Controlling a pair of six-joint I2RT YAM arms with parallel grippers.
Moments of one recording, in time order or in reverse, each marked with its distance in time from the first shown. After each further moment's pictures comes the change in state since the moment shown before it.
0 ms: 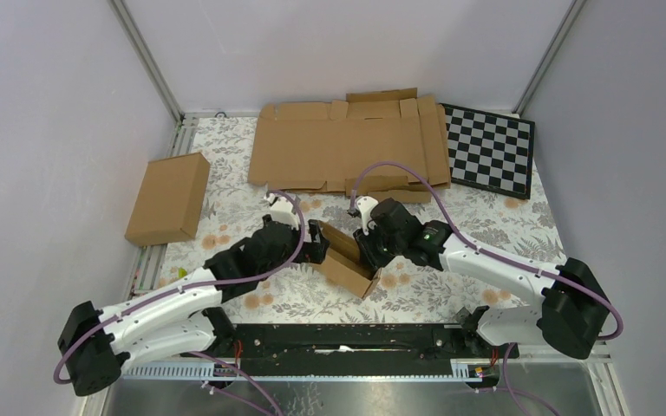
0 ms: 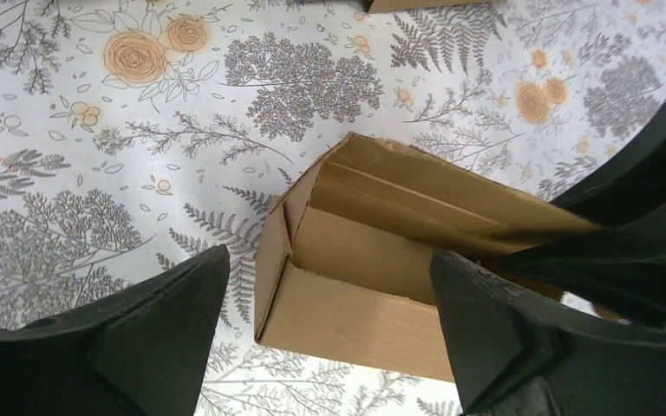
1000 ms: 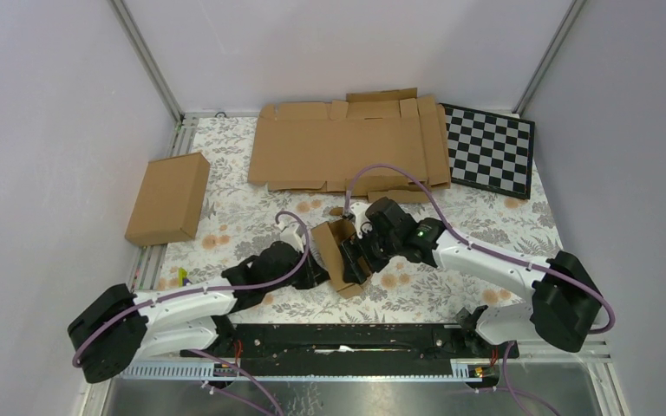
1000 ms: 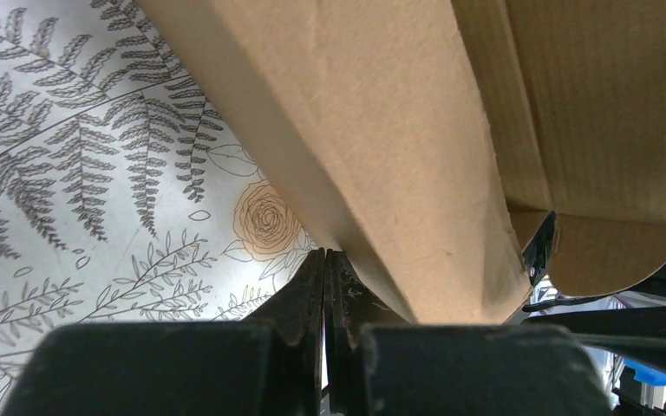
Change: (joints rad) left arm 0.000 0.088 -0.242 0.263 0.334 -0.354; right arm 0.001 0.045 0.025 -0.008 -0.206 0.084
